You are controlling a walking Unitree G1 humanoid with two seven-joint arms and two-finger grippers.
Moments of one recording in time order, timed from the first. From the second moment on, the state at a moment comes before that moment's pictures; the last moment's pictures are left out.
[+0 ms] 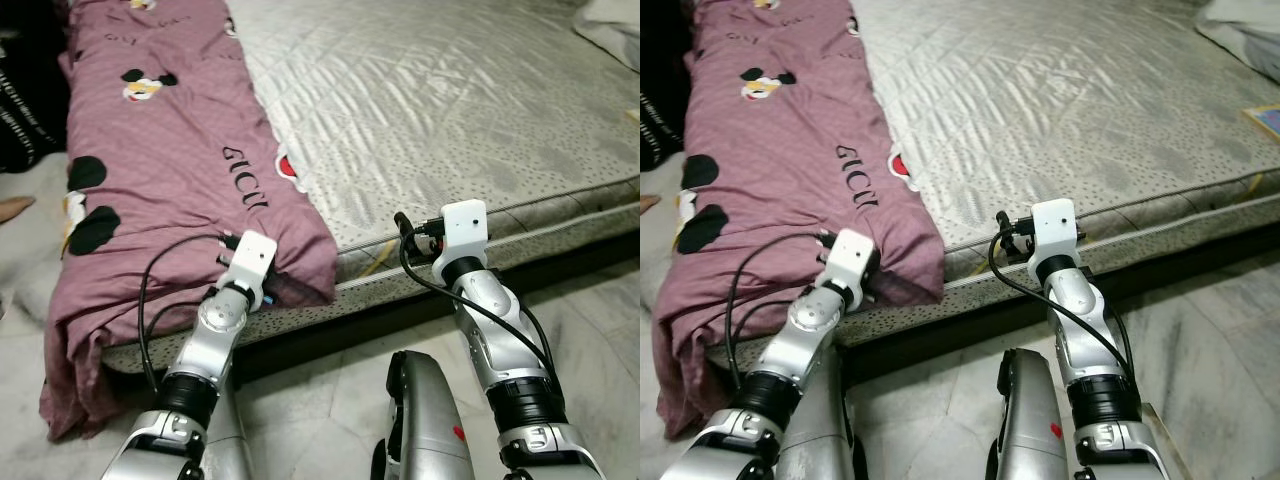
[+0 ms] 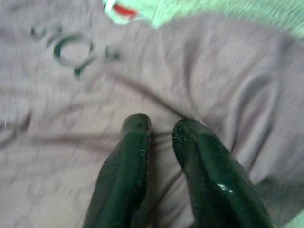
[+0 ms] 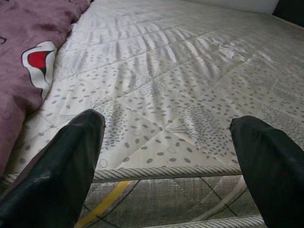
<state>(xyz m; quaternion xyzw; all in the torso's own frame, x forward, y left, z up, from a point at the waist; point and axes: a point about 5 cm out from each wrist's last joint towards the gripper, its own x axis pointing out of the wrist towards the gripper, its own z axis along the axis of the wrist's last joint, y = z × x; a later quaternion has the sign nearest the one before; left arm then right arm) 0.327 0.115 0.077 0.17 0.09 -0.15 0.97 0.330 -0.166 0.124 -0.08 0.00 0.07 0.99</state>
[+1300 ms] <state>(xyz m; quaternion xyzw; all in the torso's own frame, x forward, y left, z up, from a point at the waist) 0.341 0.118 0.104 0.25 0.04 -0.17 0.95 0.338 -0.153 0.130 -0.06 -0.03 0.07 1.00</state>
